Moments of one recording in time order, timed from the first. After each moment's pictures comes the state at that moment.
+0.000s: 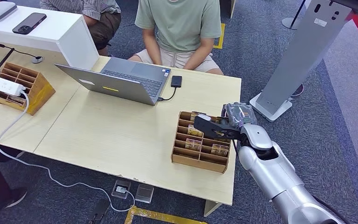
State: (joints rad) left arm -0.13 0.09 -1.18 -0.22 1.05 0.40 -0.20; right arm -0.80 0.00 0.77 -0.76 0.92 0.11 0.16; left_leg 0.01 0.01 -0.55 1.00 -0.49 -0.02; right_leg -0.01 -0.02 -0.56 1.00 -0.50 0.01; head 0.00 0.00
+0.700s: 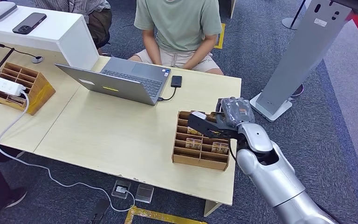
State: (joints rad) left arm -0.13 0.09 -1.18 -0.22 1.05 0.41 -0.21; right arm -0.74 -0.03 0.75 -1.01 0.94 0.15 0.22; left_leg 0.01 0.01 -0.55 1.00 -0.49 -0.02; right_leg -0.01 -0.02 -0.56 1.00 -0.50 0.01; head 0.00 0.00
